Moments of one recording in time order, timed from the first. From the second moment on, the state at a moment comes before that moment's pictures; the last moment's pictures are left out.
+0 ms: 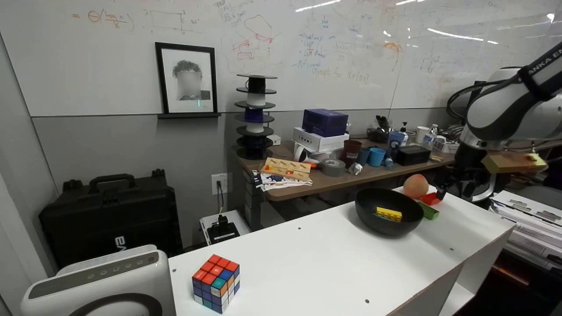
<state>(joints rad) -0.25 0.77 -0.12 -1.70 0.06 2.58 -0.13</state>
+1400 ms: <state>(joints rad) -0.24 0.96 -0.06 -1.51 0.06 2.51 -0.12</state>
